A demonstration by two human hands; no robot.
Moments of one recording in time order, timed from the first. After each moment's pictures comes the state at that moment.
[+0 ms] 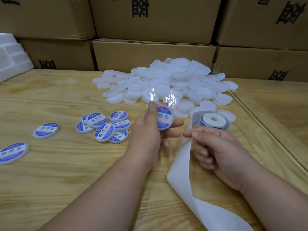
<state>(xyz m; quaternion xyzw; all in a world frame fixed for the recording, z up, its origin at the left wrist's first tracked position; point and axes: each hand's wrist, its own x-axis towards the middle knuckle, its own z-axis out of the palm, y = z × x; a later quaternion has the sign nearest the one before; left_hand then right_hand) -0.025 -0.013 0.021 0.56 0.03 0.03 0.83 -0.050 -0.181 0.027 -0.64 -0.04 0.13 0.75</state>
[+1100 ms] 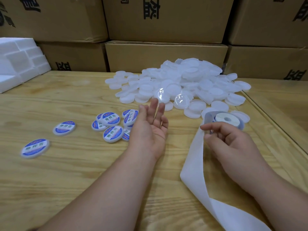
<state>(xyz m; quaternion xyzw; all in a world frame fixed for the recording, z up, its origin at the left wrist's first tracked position) -0.015 0.008 0.028 0.23 0.14 0.06 0.96 -0.058 -0.177 0.018 -0.79 -0.06 -0.08 0.61</state>
